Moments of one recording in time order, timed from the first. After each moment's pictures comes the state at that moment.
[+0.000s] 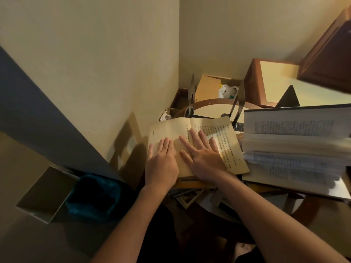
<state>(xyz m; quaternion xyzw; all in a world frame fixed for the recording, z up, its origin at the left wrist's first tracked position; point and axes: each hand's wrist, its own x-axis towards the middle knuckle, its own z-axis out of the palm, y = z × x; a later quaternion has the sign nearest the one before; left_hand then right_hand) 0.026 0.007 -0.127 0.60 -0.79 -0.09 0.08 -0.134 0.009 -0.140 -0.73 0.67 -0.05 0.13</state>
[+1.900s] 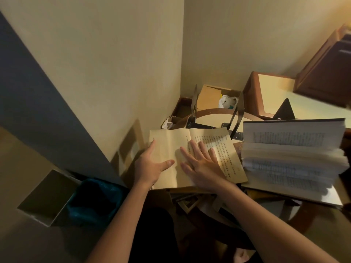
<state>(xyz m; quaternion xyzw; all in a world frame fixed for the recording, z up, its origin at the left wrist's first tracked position) 0.072 -0.006 -0.125 0.65 -0.59 -0.37 0.31 -0.127 0.021 -0.135 -0.74 0.66 -0.04 0.15</state>
